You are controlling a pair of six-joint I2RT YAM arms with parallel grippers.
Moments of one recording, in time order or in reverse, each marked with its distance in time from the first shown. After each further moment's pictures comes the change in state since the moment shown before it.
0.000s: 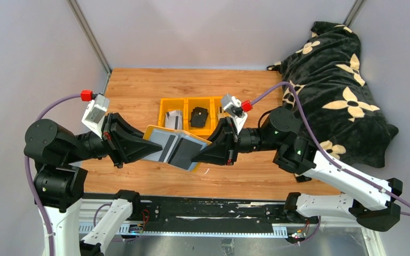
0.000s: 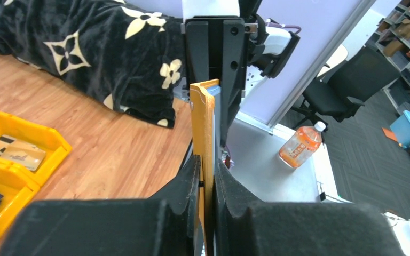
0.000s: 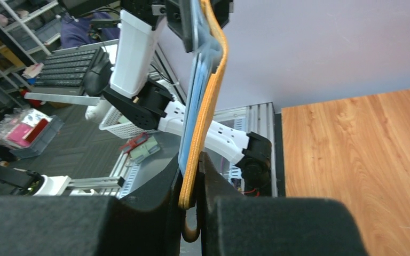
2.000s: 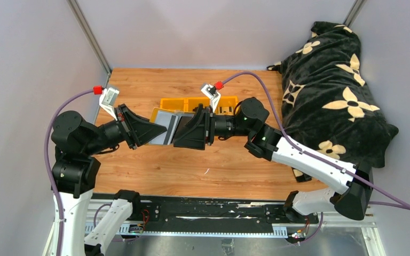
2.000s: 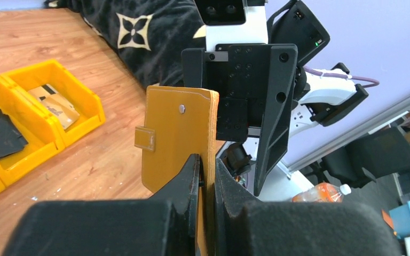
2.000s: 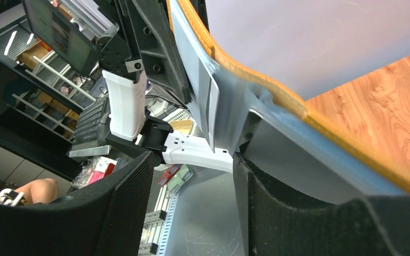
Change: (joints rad) left arm 0.000 -0.008 -0.188 0.014 -0.287 -0.068; right arm -0.126 0.229 -0.056 0.325 -0.063 0.395
